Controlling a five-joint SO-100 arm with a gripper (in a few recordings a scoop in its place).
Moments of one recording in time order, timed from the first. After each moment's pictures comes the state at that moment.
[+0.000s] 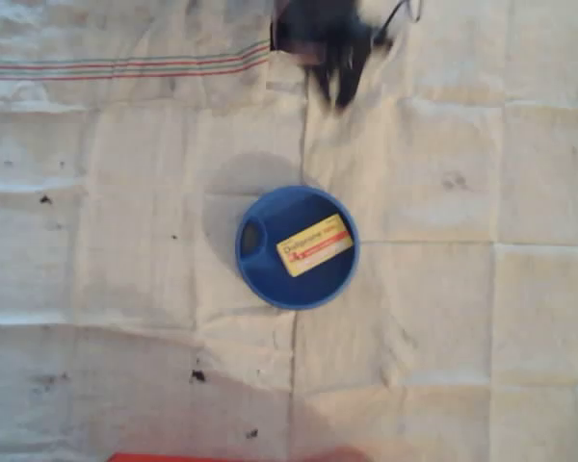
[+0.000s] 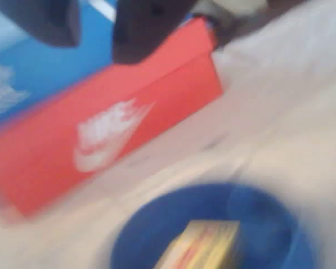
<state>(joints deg) -28.7 146.7 87.5 104.2 -30.8</state>
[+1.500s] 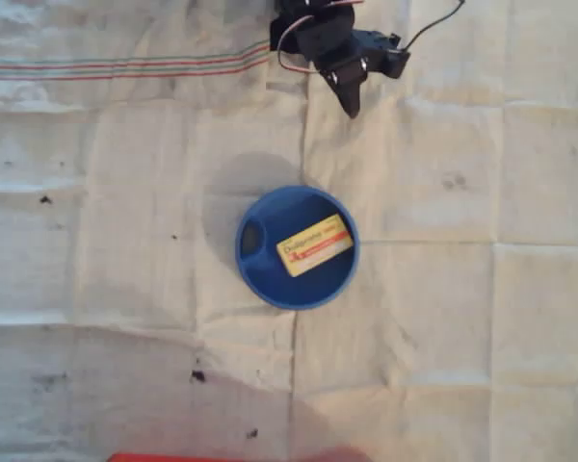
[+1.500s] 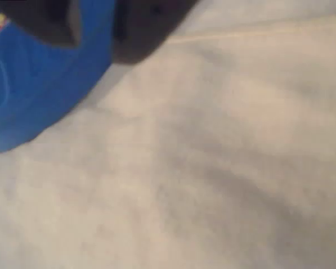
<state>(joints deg) -32.4 185.8 160.0 73.6 -3.6</state>
